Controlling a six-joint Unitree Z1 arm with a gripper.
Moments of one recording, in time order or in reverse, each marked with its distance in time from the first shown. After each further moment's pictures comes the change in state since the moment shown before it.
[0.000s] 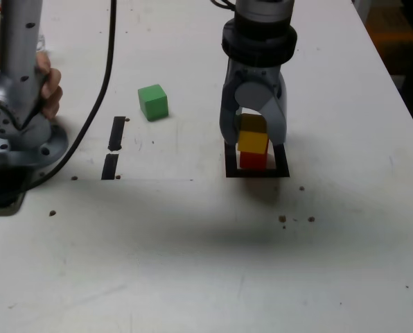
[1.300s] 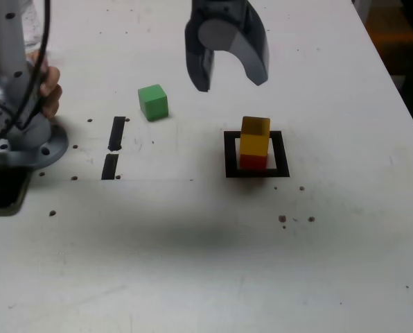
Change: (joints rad) arm 0.045 -0.195 -0.030 0.178 0.082 0.023
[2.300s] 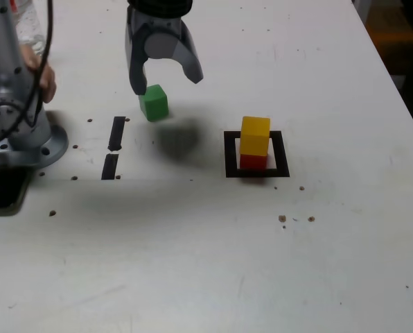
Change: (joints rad) arm 0.242 -0.089 0.362 -0.063 0.012 -0.106
